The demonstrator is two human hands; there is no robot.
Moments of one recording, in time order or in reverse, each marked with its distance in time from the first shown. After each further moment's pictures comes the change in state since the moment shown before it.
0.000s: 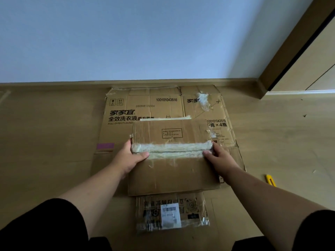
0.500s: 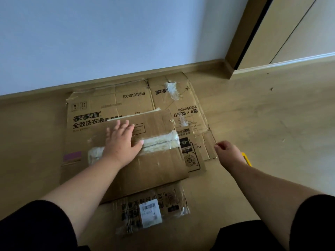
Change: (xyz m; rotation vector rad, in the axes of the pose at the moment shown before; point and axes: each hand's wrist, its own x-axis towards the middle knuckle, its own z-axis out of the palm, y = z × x) left_hand 0.010 0.059 0.097 1.213 0.106 0.526; right_hand -0.002 0.075 -0.097 -0.275 0.438 0.151
